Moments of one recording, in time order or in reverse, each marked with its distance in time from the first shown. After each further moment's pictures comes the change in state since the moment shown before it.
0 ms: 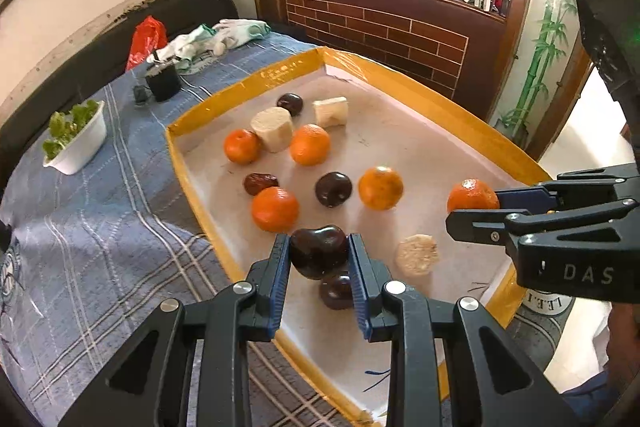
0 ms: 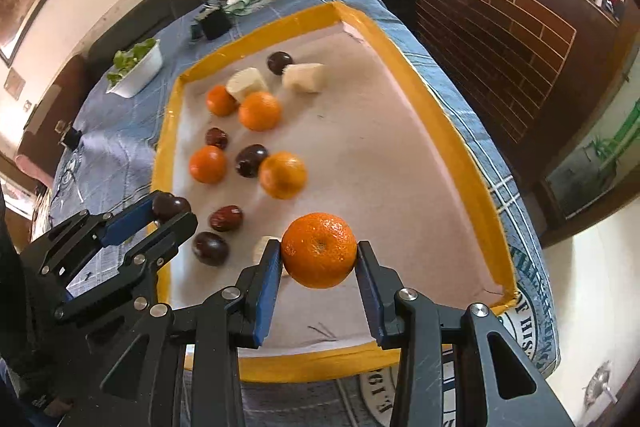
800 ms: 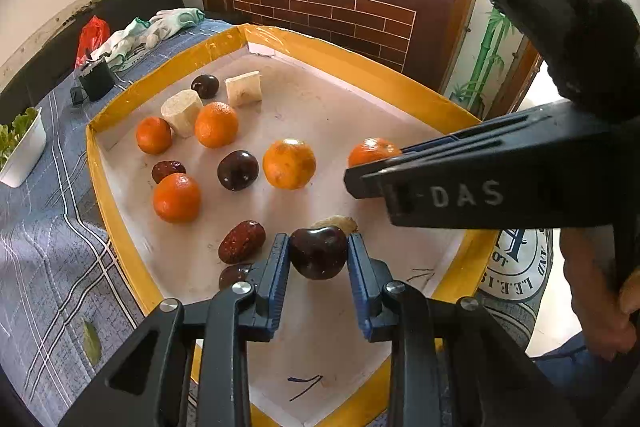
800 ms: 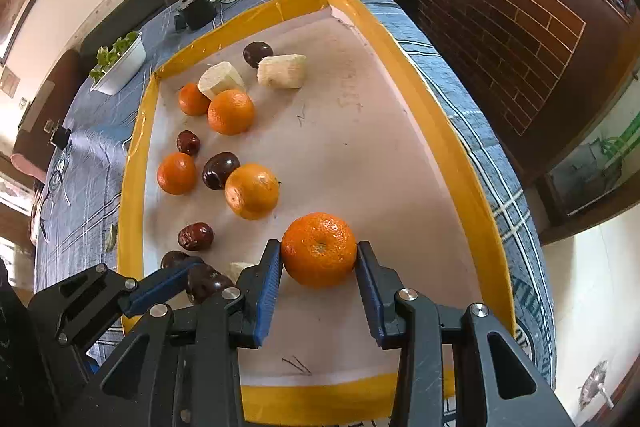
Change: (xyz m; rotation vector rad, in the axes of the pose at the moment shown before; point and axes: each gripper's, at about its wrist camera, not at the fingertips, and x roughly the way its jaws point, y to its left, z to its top) left arm 0.020 -0.040 -0.010 0.083 0.048 -0.151; right arm 0.028 -0.011 0.021 -0.006 0.054 0.008
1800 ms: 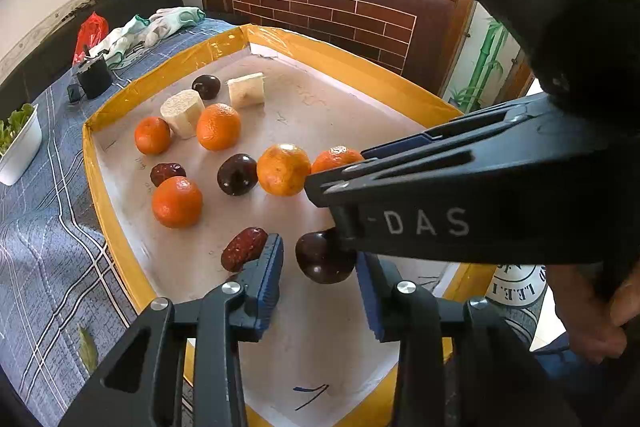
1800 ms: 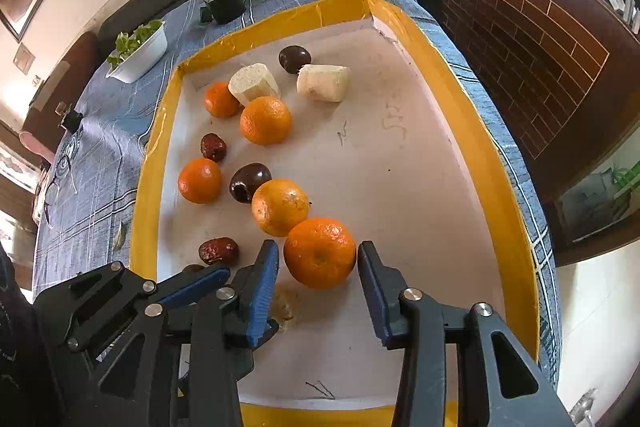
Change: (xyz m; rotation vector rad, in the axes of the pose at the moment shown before) left arm 0.004 0.006 0.003 -0.013 -0.011 -0.020; right arm 0.008 0.020 0.011 -0.081 -0.011 0.022
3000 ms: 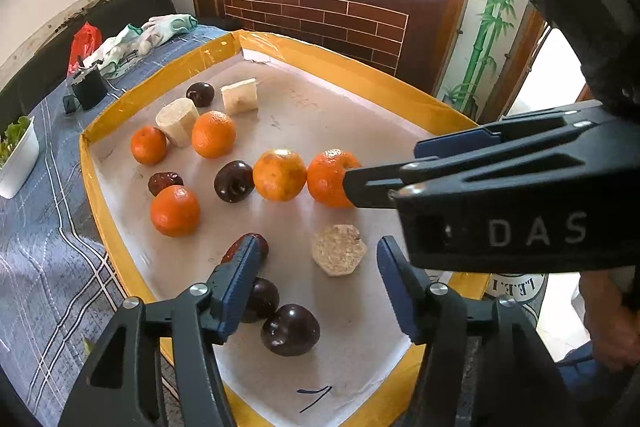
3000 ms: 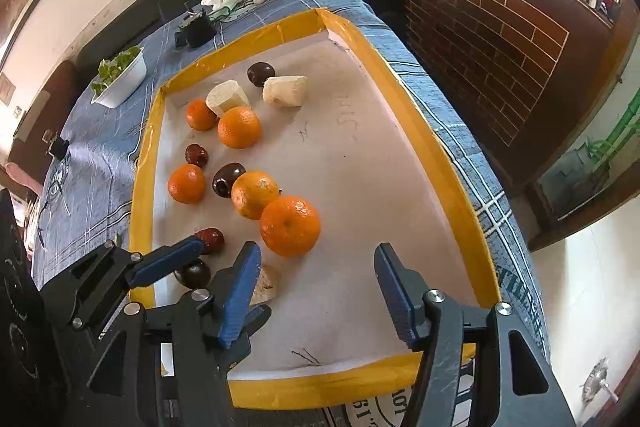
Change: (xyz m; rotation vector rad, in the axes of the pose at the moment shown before) left arm -0.003 -0.002 0.001 0.034 -0.009 -0.003; right arm -0.029 -0.012 -0.019 0.100 -0.054 -0.064
